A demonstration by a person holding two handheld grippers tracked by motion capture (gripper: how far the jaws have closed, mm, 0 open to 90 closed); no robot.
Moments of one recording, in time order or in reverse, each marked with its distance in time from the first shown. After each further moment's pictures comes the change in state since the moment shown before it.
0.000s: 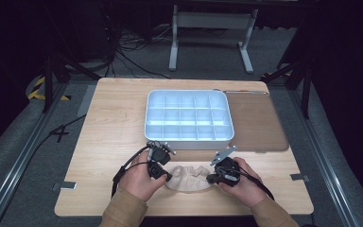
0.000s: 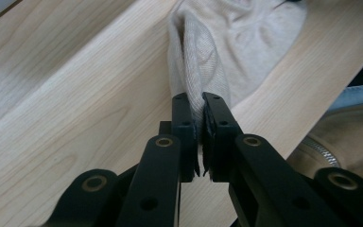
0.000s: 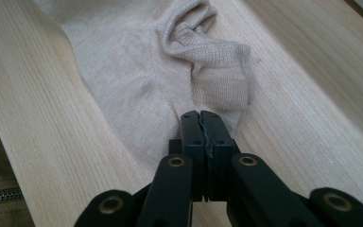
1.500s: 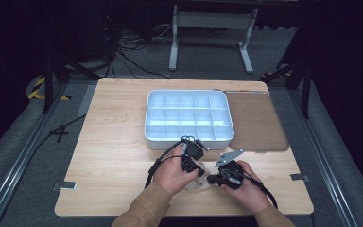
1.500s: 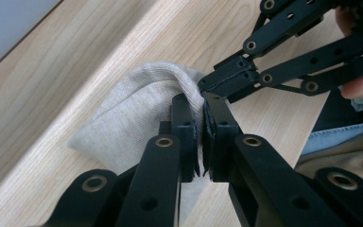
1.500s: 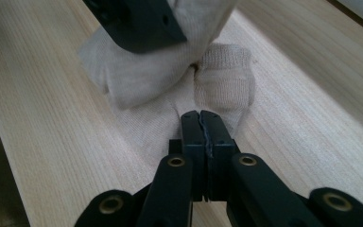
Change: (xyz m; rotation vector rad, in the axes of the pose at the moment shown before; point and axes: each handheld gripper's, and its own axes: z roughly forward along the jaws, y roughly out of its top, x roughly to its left) left arm -0.037 0.066 0.049 -0.048 -0.108 0.139; right arm -0.001 -0.016 0.000 -0.108 0.009 0.030
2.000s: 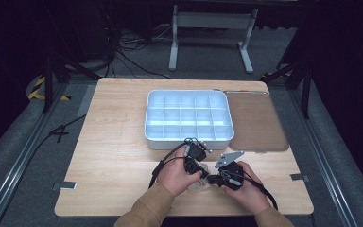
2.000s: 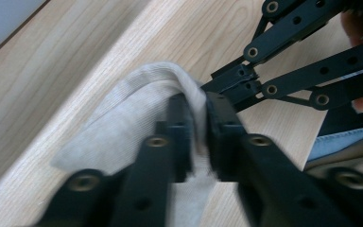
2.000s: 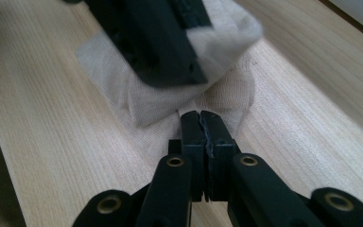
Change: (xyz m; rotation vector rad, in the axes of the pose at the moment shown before) left arm 0.000 0.000 0.011 -0.026 -0.031 0.021; right arm 0.002 -0.001 0.000 -0.010 -0.013 -0.013
